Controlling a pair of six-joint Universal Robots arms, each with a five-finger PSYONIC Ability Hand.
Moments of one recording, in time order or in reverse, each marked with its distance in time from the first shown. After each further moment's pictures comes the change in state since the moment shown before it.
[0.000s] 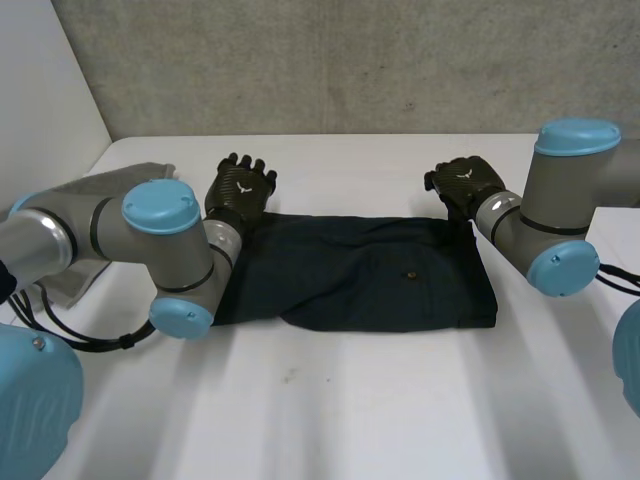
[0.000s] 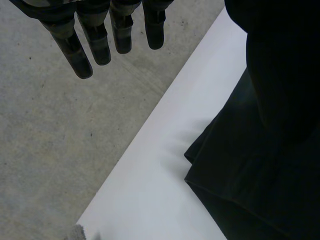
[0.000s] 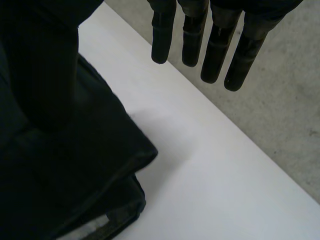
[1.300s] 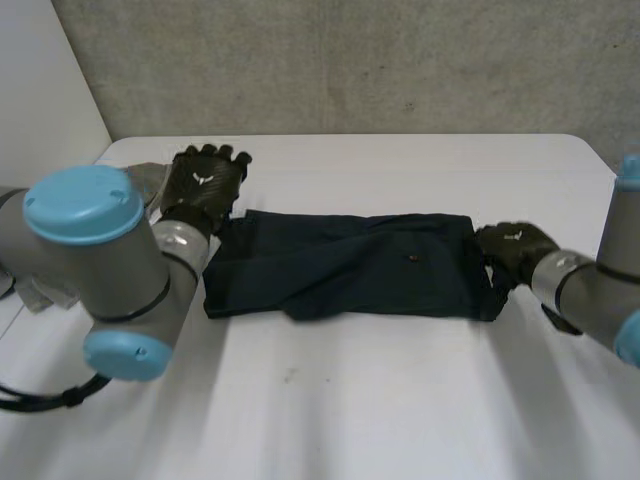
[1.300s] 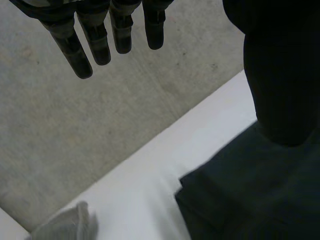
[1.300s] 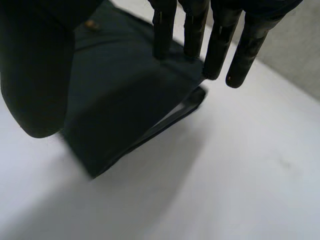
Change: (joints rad) left arm -0.028 0.438 -0.422 -0.006 -0.105 -0.326; right arm -0.098 -0.430 0.664 0.007 -0.011 0.046; left_hand 0.000 0.000 0.000 0.000 0.000; right_hand -0.021 -0.027 -0.026 -0.027 -0.026
